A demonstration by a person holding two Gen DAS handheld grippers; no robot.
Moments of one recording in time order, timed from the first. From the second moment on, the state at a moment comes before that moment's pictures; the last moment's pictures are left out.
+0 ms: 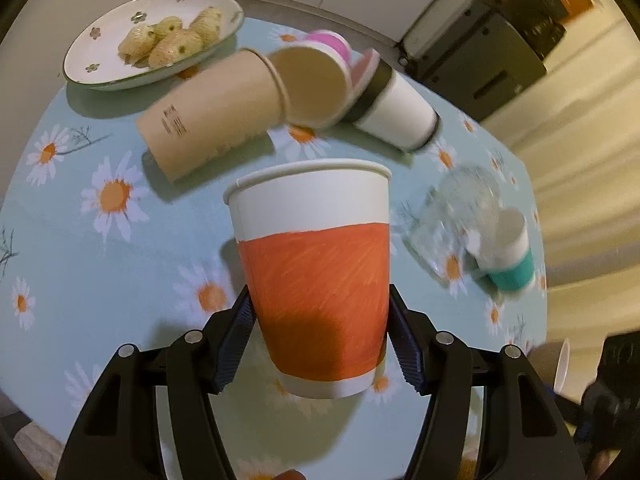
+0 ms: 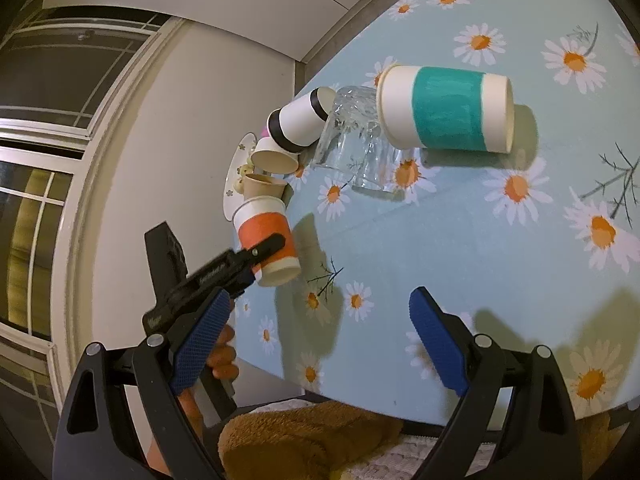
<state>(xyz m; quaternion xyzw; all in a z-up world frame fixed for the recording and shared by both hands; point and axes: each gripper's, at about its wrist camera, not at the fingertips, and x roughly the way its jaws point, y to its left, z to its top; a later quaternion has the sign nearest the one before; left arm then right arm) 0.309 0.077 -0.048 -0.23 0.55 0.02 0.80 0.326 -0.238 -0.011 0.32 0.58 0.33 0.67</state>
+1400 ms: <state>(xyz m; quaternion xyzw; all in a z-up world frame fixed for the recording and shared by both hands) 0.234 -0.037 -0.042 -0.01 0.62 0.04 0.79 0.307 -0.246 -0.023 0.32 0.60 0.34 0.65</state>
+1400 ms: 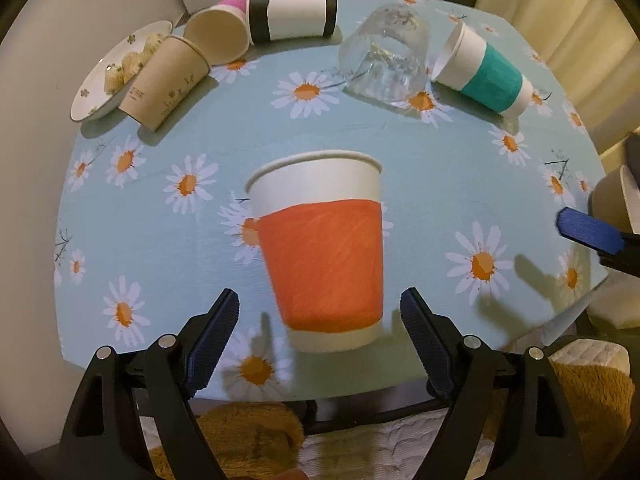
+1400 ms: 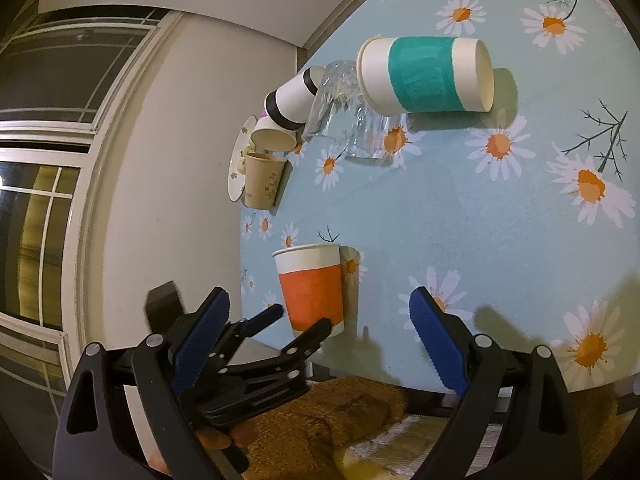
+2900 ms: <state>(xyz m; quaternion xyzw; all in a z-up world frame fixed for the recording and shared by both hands) 0.121 0.076 -0.038 -0.16 0.42 0.00 0.89 0.310 -0.086 -0.060 0.09 0.66 0.32 0.68</state>
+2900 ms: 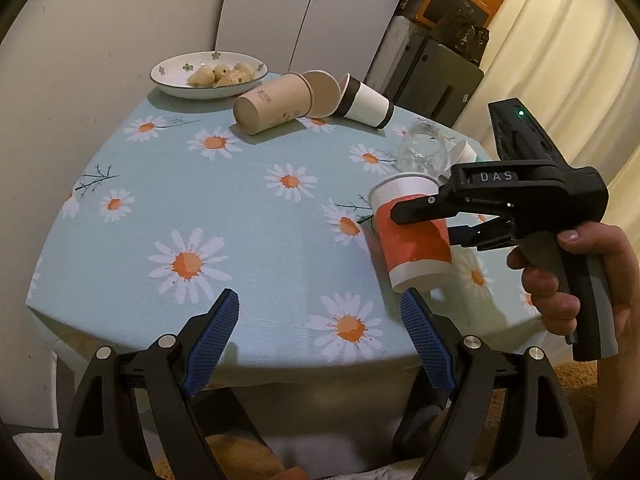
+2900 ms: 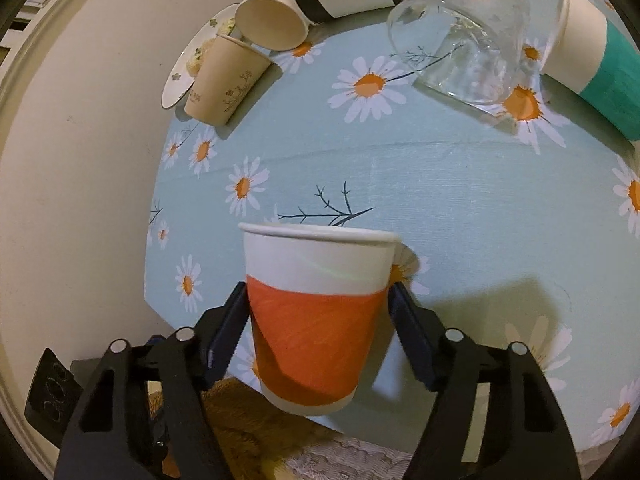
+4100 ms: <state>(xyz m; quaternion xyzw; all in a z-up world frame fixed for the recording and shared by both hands) 0.111 0.087 -0.027 -0.16 0.38 0.02 0.91 0.163 -0.120 -0.004 -0.03 0.17 0.23 0.96</state>
